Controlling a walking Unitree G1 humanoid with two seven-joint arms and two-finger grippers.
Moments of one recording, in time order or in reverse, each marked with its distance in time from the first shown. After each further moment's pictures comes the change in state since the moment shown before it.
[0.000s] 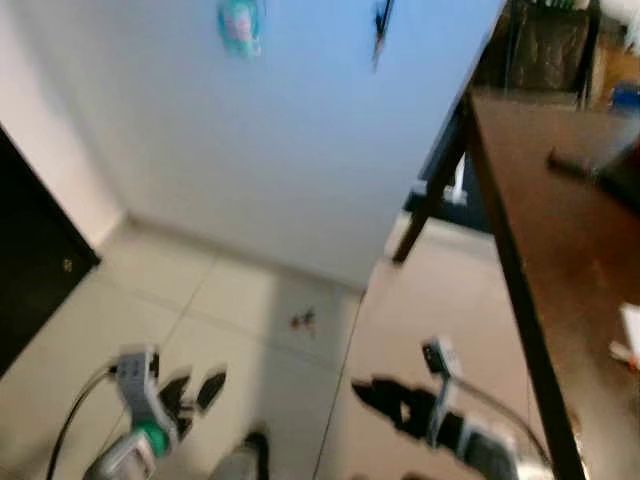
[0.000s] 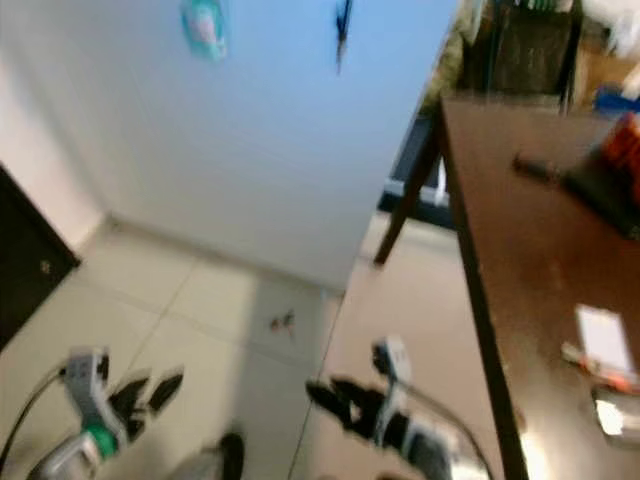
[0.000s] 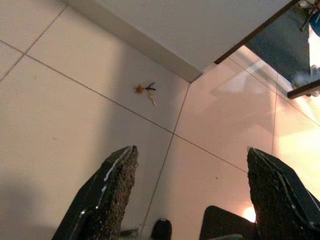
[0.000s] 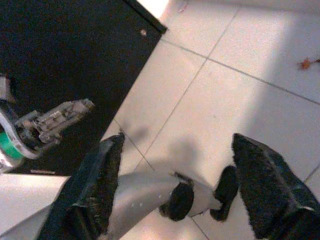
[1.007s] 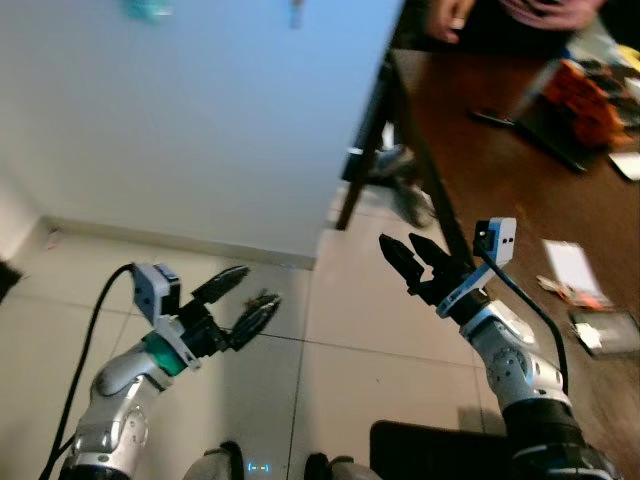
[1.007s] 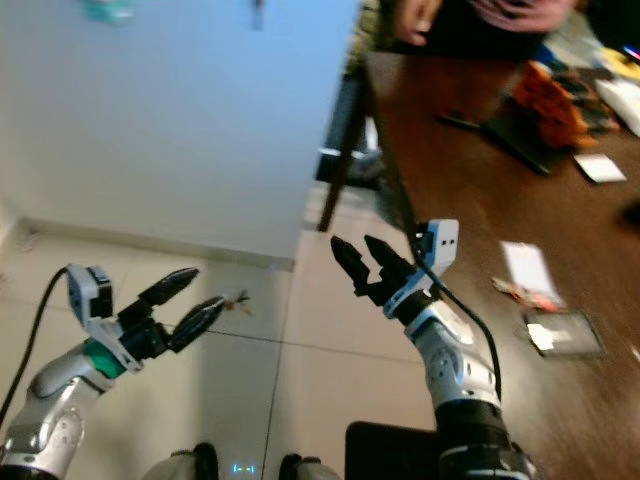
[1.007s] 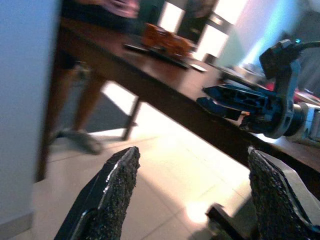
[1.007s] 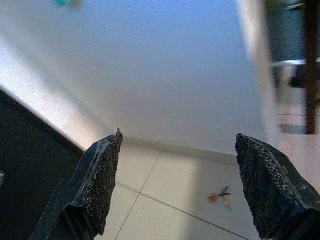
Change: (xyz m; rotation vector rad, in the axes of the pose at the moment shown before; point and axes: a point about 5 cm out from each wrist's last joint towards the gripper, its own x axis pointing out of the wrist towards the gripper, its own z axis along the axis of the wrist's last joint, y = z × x) left arm -0.002 -0.111 0.116 0.386 -0.425 -0.767; right arm 0.018 0.026 0.145 -0.251 -0.465 -0.059
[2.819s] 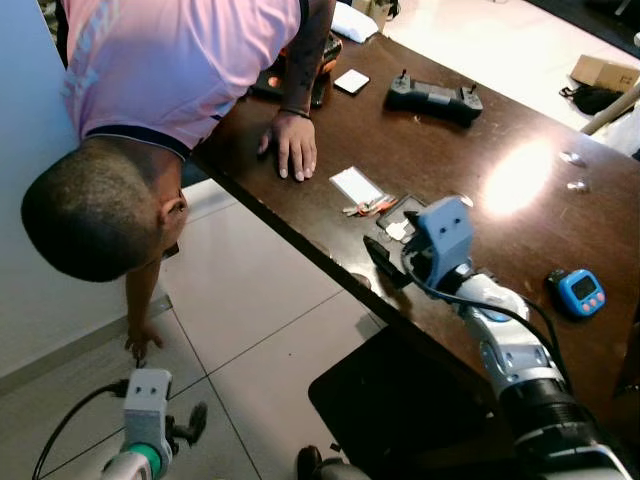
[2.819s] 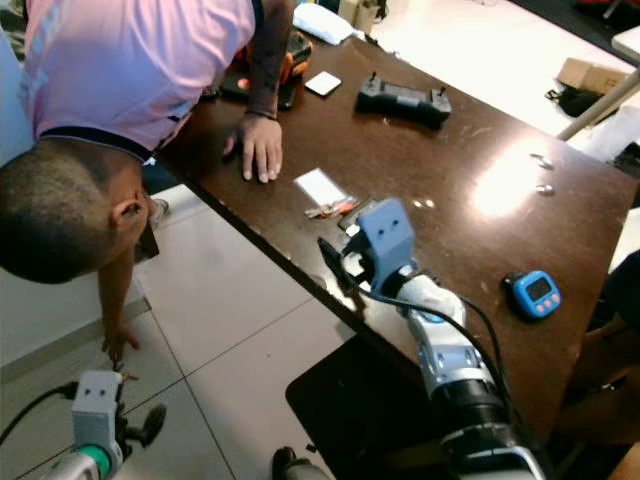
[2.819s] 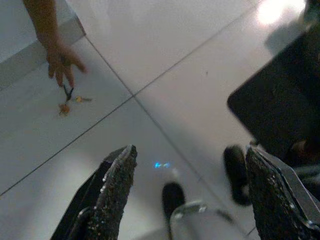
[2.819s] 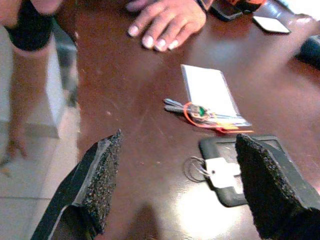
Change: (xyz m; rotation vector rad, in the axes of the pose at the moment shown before) left arm -0.131 -0.007 -0.147 -0.114 0.782 0.831; right arm 0.031 0.012 0.014 -0.755 0.158 -0.078
